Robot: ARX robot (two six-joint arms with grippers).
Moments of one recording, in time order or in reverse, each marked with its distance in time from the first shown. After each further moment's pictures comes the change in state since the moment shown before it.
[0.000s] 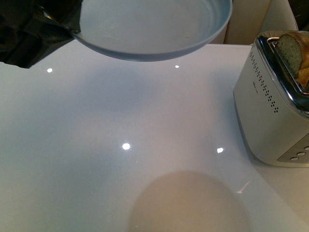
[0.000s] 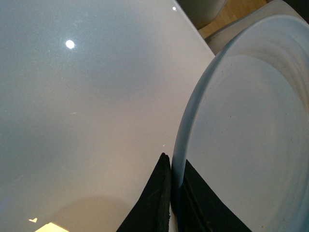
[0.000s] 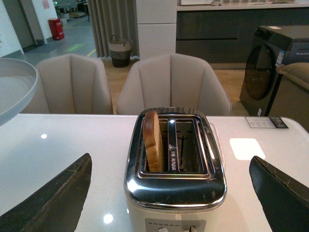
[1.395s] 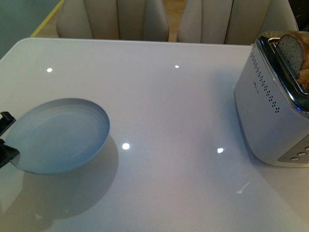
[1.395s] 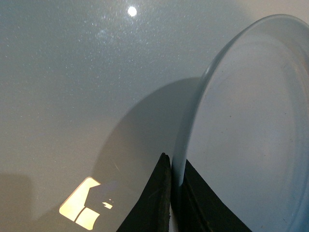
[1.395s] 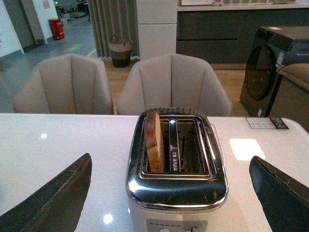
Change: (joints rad) left arm 0.668 0.645 -0.305 0.711 0.441 0.463; right arm 0.000 0.000 0.000 0.000 0.000 0.000
